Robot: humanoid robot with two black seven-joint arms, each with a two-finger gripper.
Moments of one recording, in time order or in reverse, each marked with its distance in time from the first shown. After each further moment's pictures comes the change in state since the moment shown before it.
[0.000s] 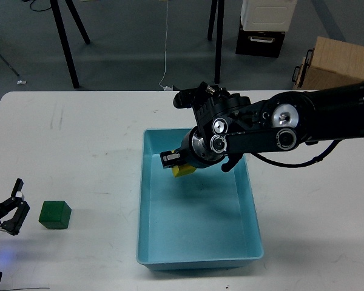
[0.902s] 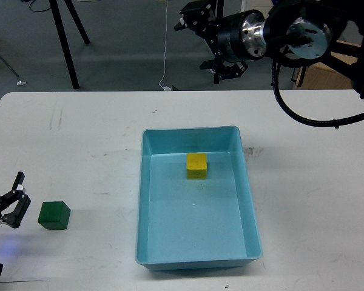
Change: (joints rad) left arm -0.048 0.009 0.001 0.000 0.001 0.000 0.006; right arm -0.194 -0.502 0.709 -0.171 0.667 0.012 0.280
